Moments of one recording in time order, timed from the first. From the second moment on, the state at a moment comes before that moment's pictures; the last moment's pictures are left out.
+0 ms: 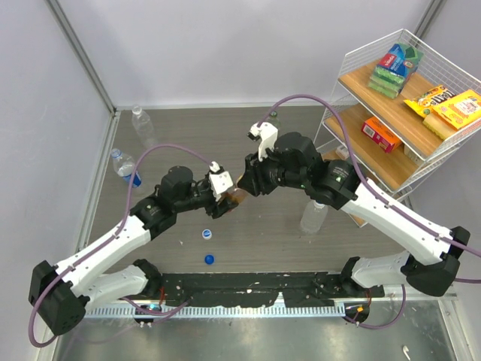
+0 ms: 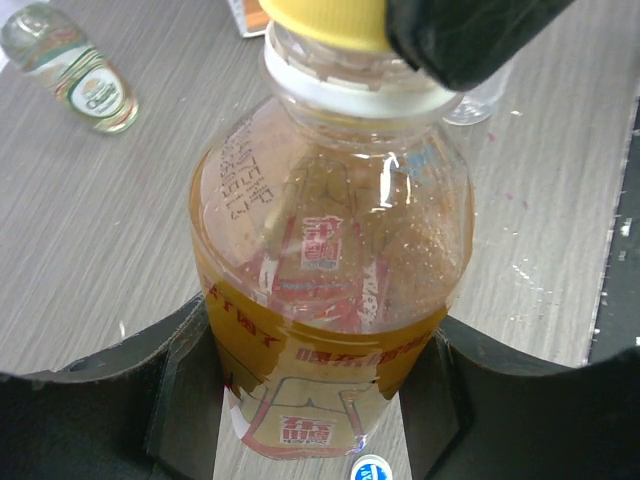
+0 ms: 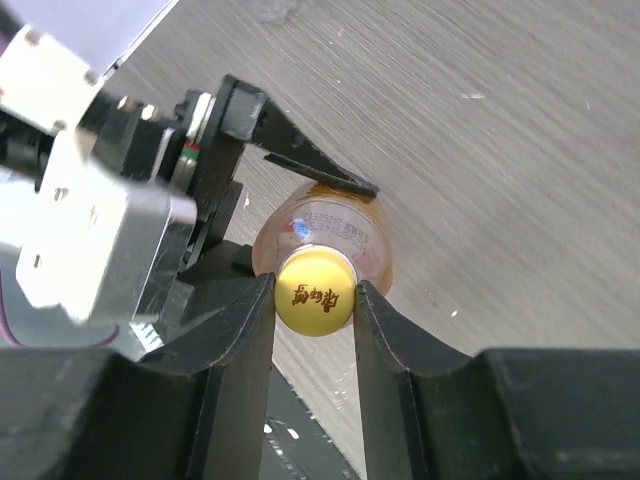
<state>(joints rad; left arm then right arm) -0.68 0.99 0.75 -0.13 0.46 0.33 0.94 1.27 1.43 -0.64 -0.08 0.24</state>
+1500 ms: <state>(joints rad) -0.39 1.23 0.91 -0.35 1.12 0.75 0.95 1.00 1.20 -0.68 -0.10 -0.37</state>
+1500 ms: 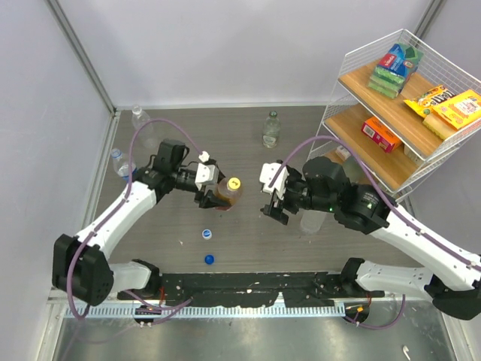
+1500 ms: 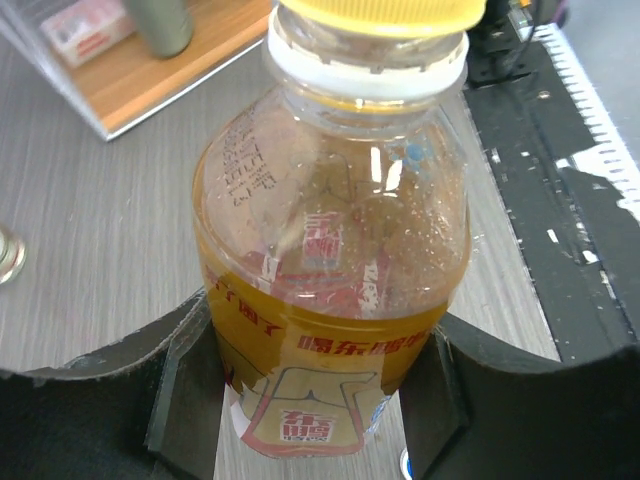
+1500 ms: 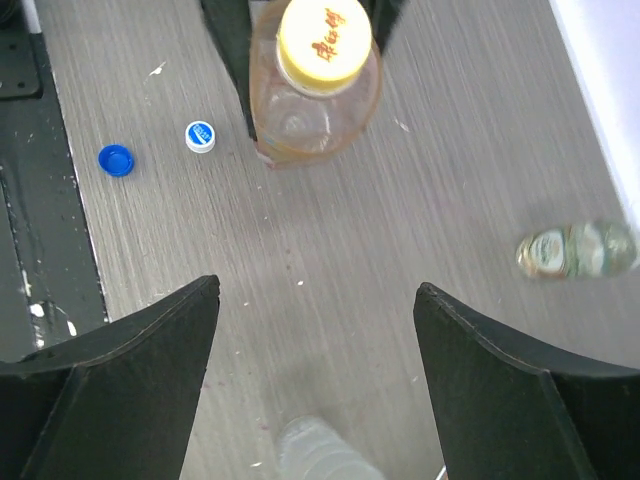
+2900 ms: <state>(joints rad) -0.39 1.52 1.23 -1.33 1.31 1.55 0.96 1.33 1.47 -0.62 -0.47 -0.30</state>
